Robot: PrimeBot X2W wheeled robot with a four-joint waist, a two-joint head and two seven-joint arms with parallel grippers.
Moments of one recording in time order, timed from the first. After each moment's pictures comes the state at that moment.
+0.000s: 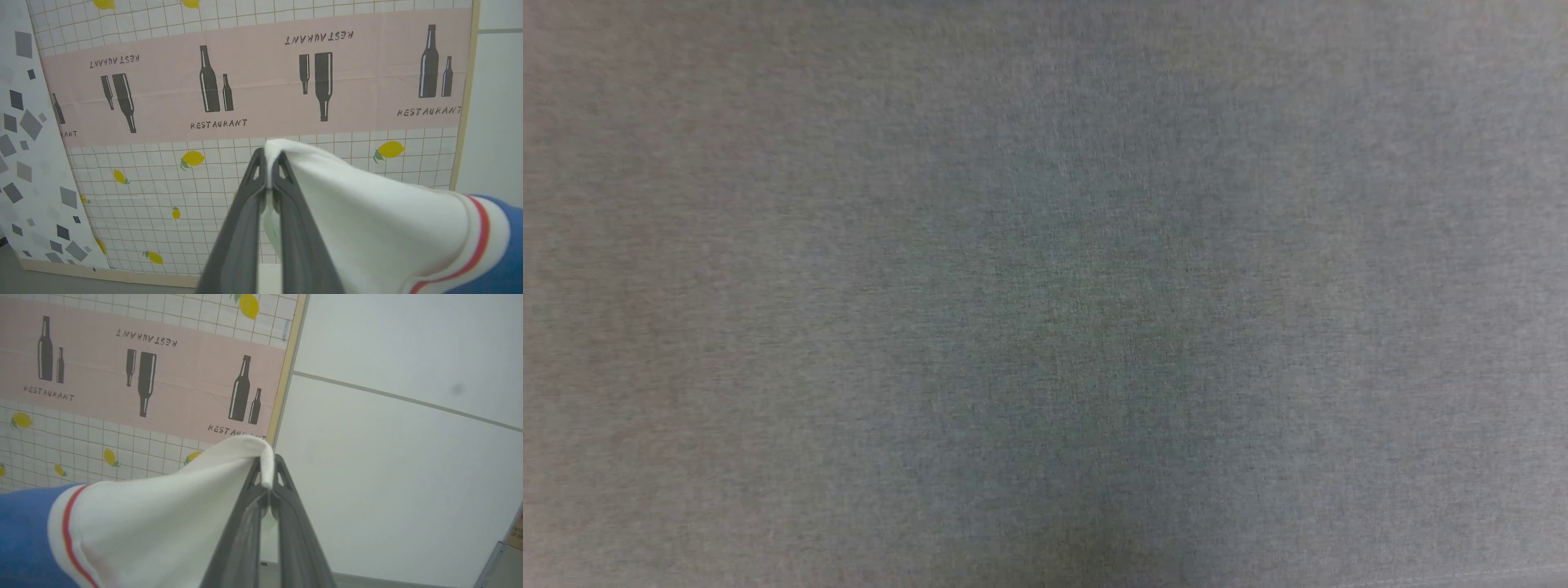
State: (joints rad) left arm -1.73 0.55 -0.56 0.86 -0.65 0.08 -0.18; right arm -1.68 -0.25 -0.04 0.83 0.00 0.13 -0.10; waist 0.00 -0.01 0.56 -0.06
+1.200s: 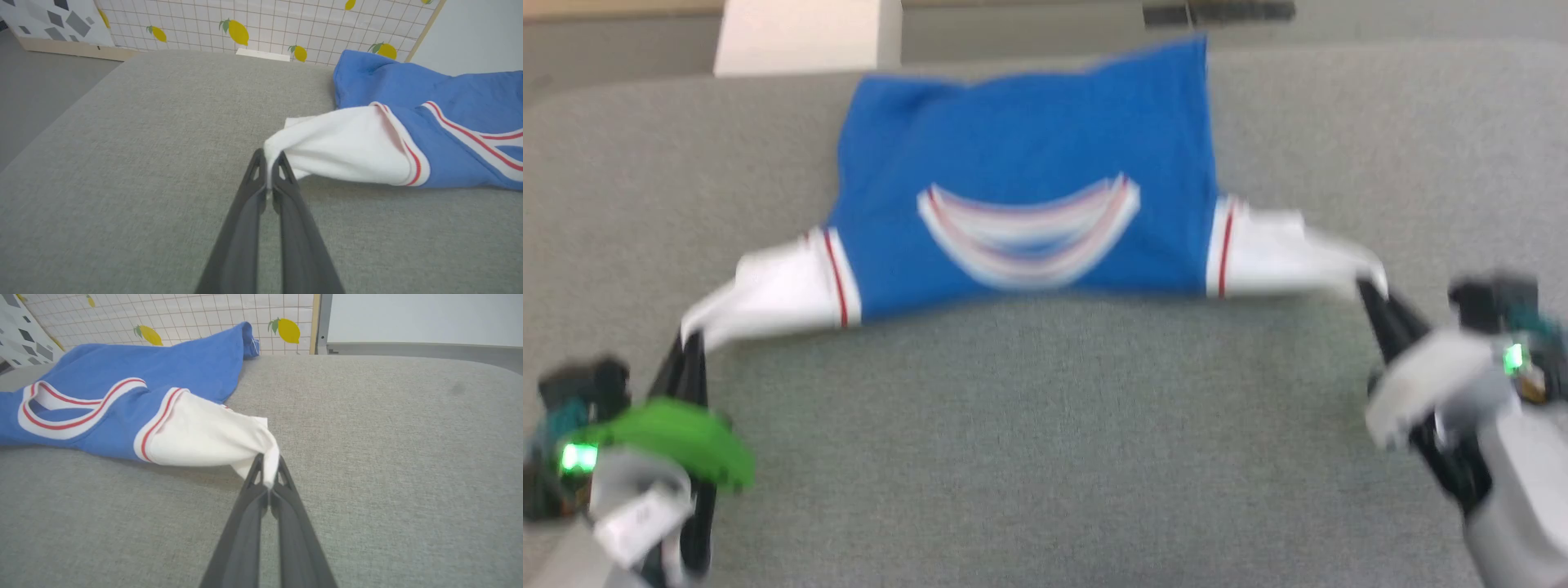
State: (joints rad) left arm -0.25 0.57 -0.37 0.28 -0.82 0.19 -0.21; right arm -0.41 -0.33 0.20 0.51 0.44 0.13 -0.06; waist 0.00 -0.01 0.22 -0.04
